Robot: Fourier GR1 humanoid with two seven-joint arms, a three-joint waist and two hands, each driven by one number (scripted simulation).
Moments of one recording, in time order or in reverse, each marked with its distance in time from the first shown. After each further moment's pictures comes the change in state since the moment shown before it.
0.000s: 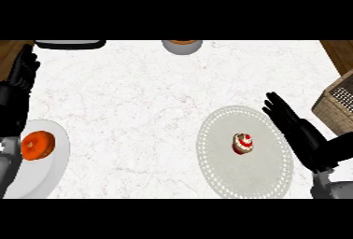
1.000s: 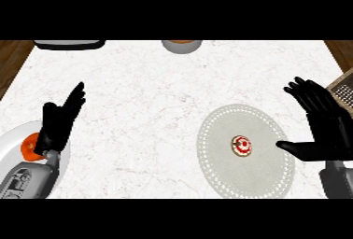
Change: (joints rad) left arm 0.065 -0.134 -0.105 0.157 0.037 -0.079 0.113; right arm -0.078 0.062 -0.216 0.093 -0.017 0.137 -0.410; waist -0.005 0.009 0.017
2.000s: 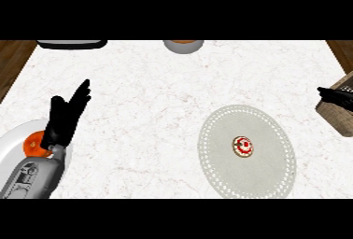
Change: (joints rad) left arm -0.040 -0.047 0.030 0.032 -0.039 -0.041 0.025; right arm -0.070 -0.493 0.026 0.137 0.244 0.529 0.069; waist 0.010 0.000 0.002
